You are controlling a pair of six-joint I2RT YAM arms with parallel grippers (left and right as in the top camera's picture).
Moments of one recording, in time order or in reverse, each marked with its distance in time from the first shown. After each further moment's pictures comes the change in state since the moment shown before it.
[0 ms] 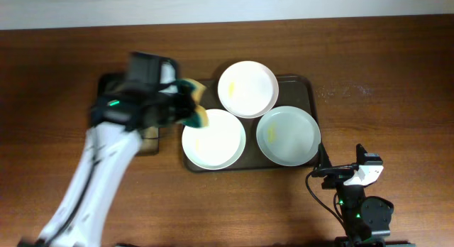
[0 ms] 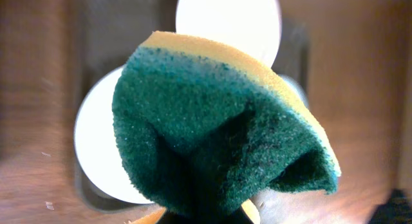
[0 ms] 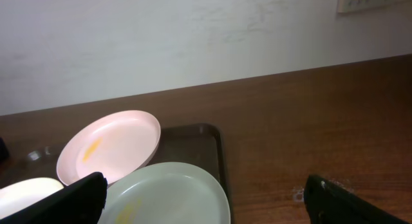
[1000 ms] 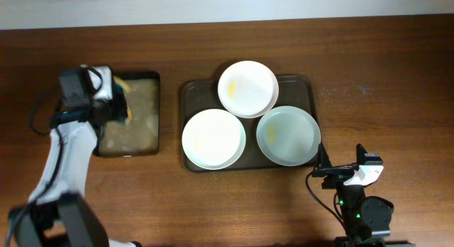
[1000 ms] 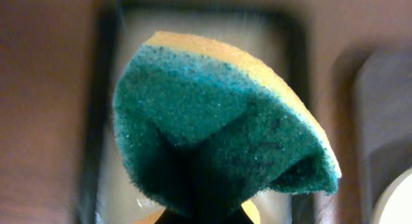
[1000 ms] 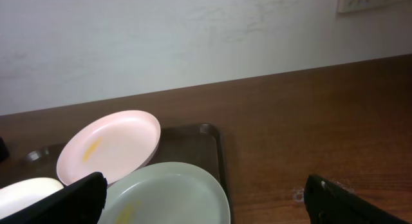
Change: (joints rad) left arm 0.512 0.105 -0.292 0.451 -0.158 0.620; right arm 0.000 0.000 0.000 0.000 0.000 0.000
